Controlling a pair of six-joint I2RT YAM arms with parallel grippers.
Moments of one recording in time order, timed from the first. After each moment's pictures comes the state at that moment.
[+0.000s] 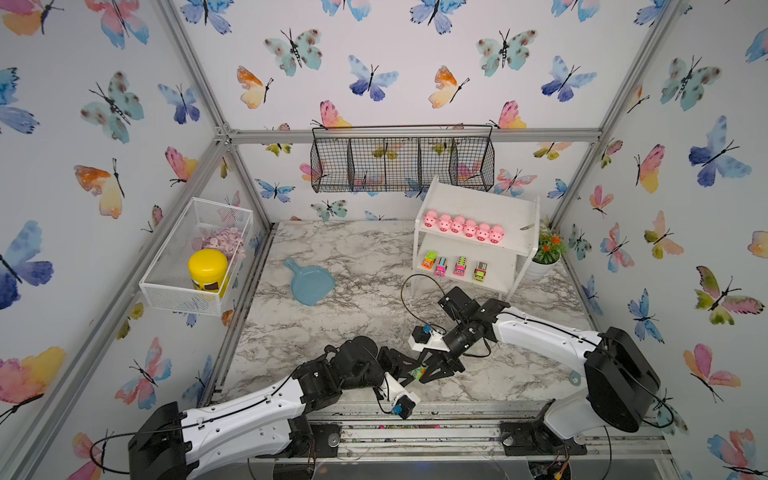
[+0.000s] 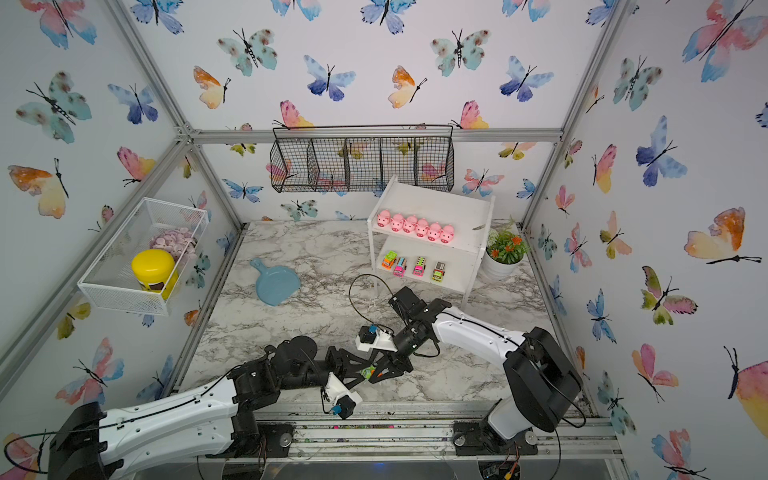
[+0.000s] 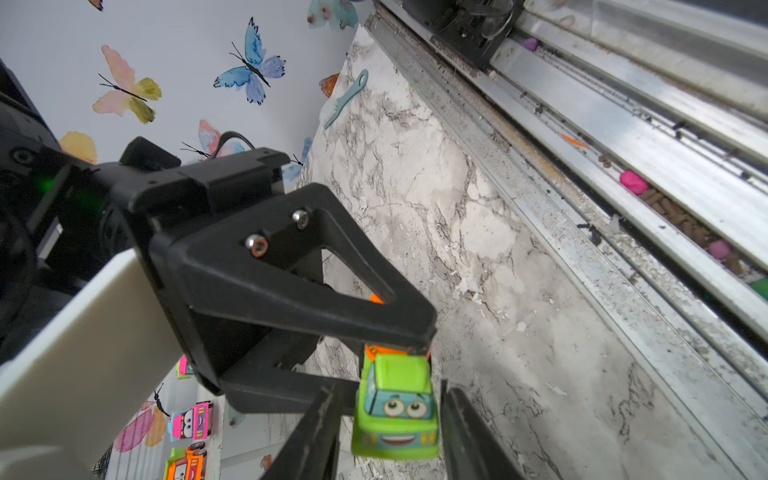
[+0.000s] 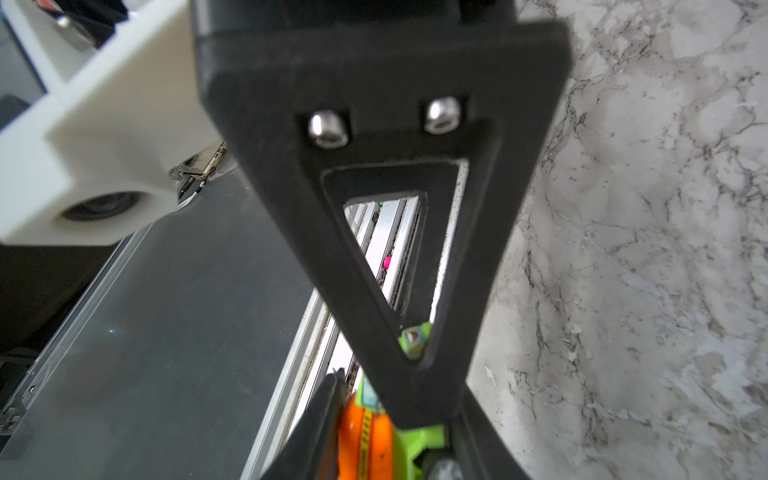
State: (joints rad) left arm -1.07 0.90 0.45 -0.05 0.24 1.27; right arm 0.80 1.52 0.96 -0.70 -0.99 -0.79
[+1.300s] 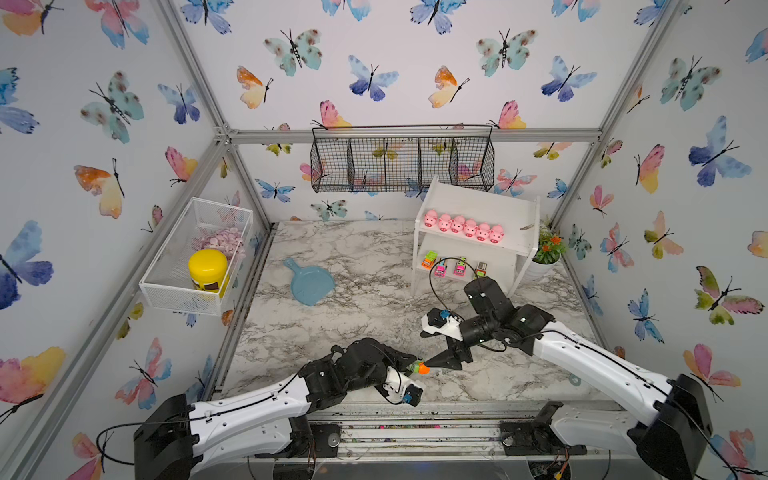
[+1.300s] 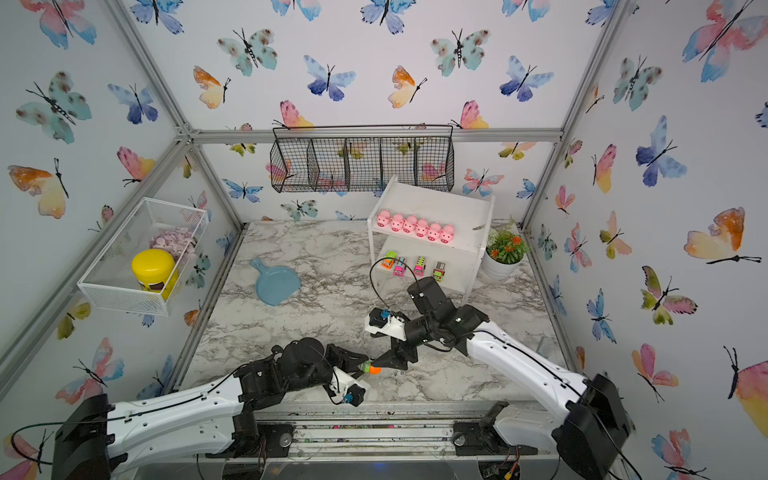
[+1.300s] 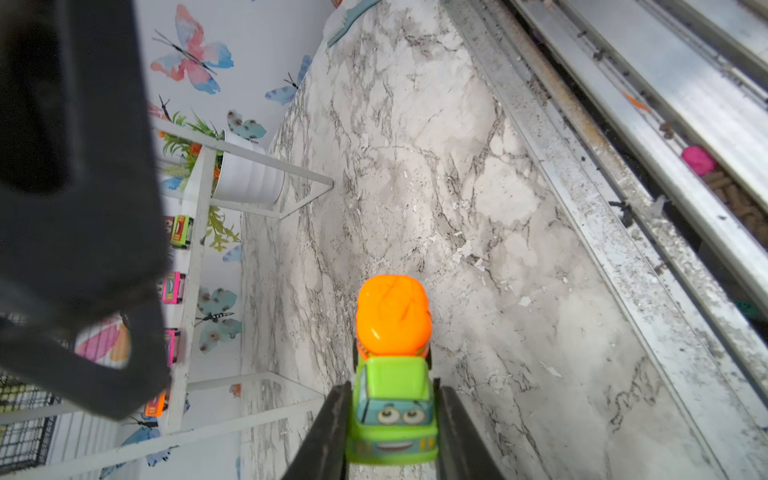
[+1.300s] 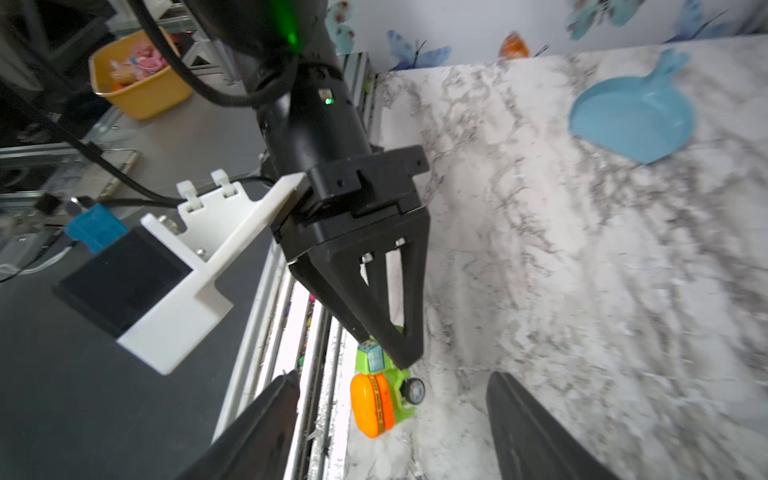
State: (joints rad) left arm -1.09 0.94 0.46 -0.05 0.07 1.06; right arm 0.76 1.13 0.93 -0.54 -0.73 -0.51
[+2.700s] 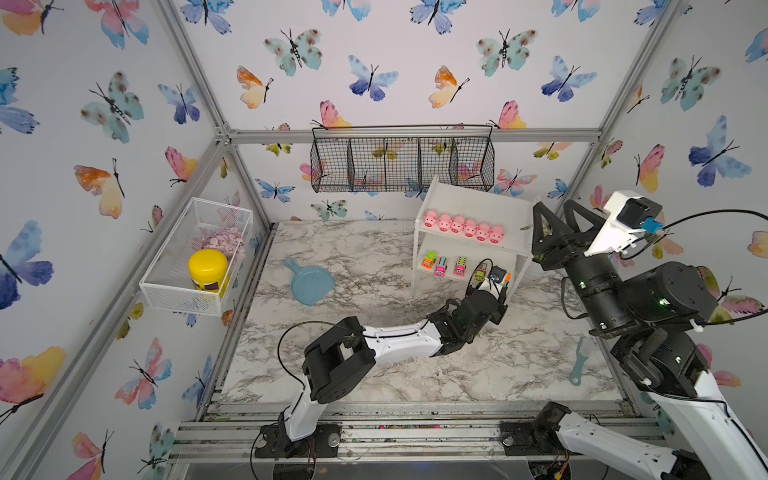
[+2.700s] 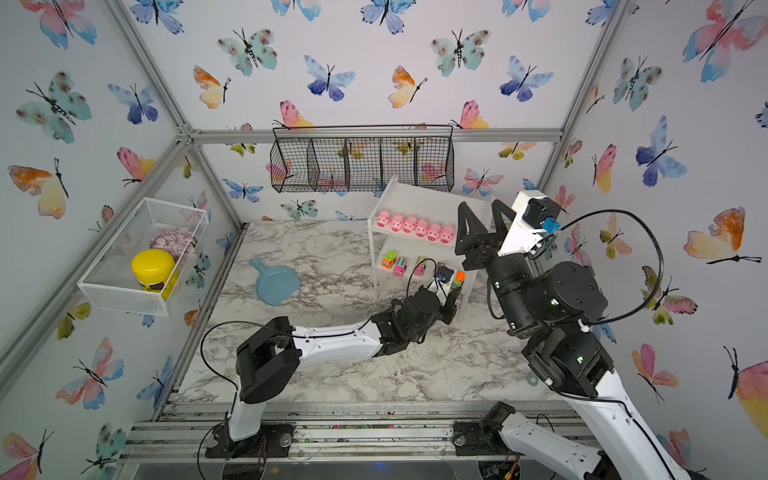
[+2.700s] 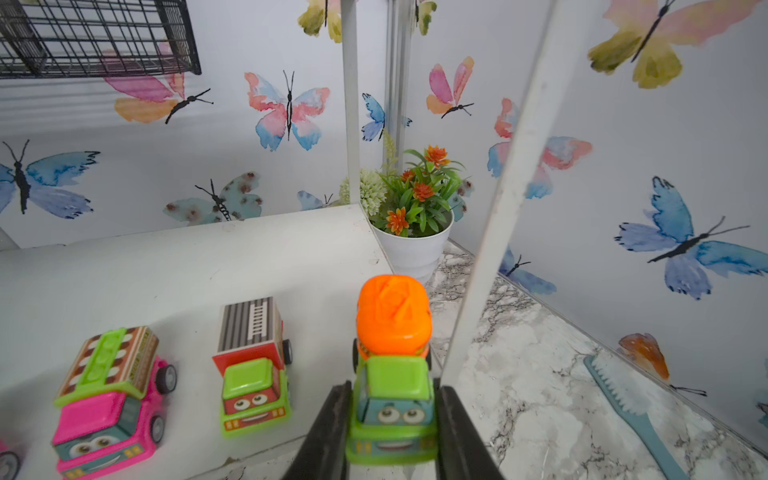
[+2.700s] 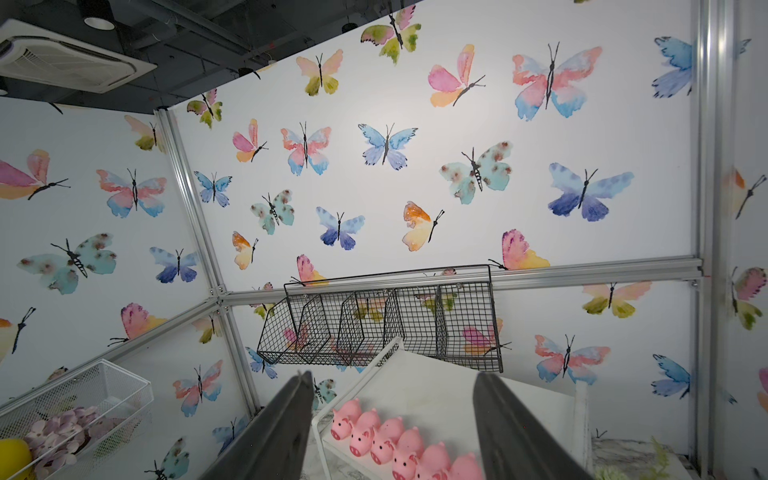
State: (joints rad) left arm -1.17 2.05 1.51 0.35 -0.46 -0.19; right arm 0.76 0.89 1.41 -0.22 0.42 0.05
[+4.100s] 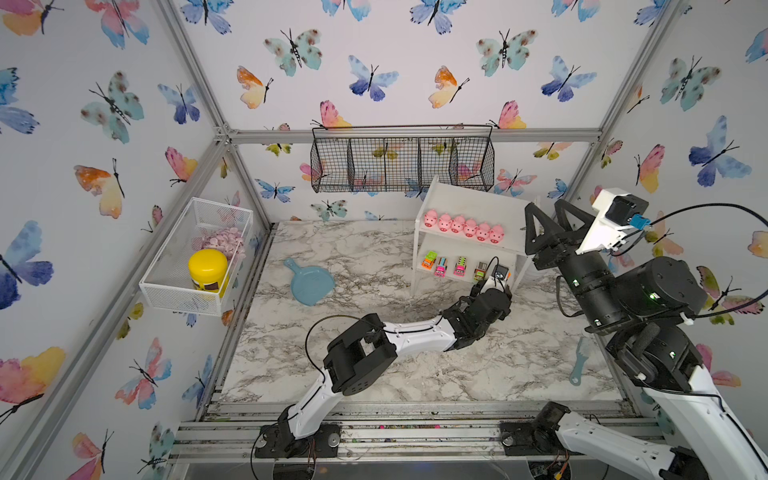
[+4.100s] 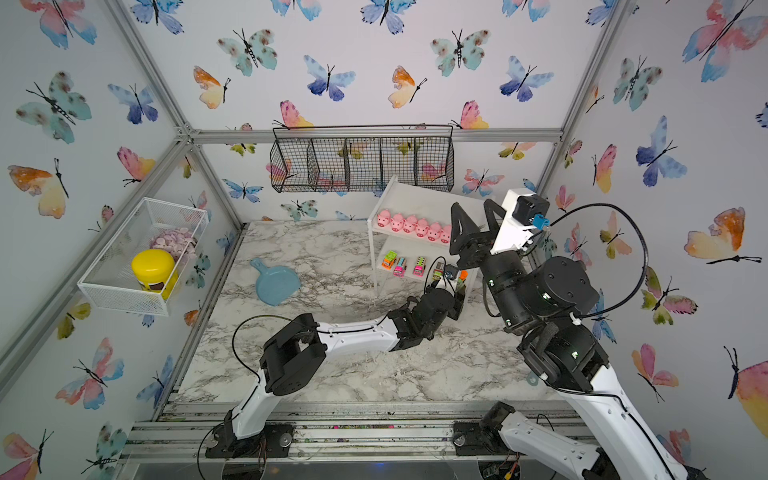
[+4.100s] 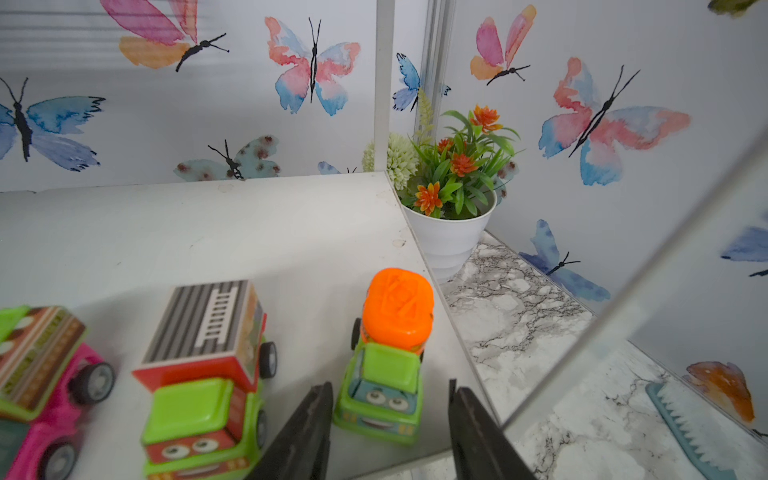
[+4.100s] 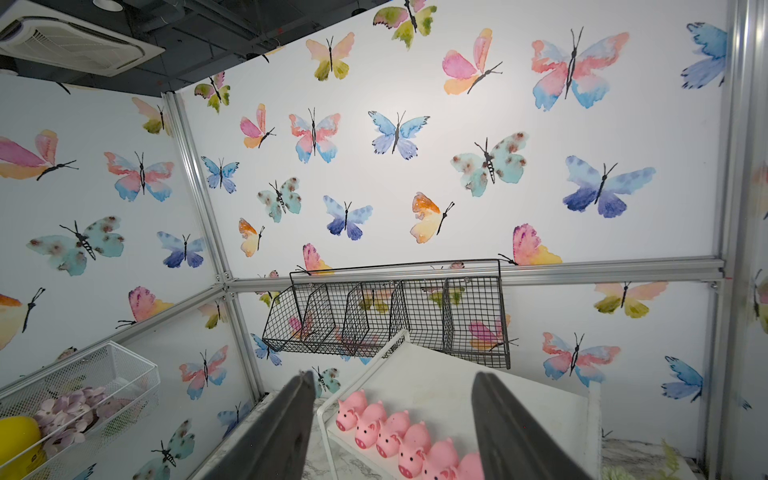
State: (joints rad) left arm -1.16 2.19 1.65 0.27 -0.51 -0.24; right arm 0.76 0.90 1.41 -0.23 0.40 0.05
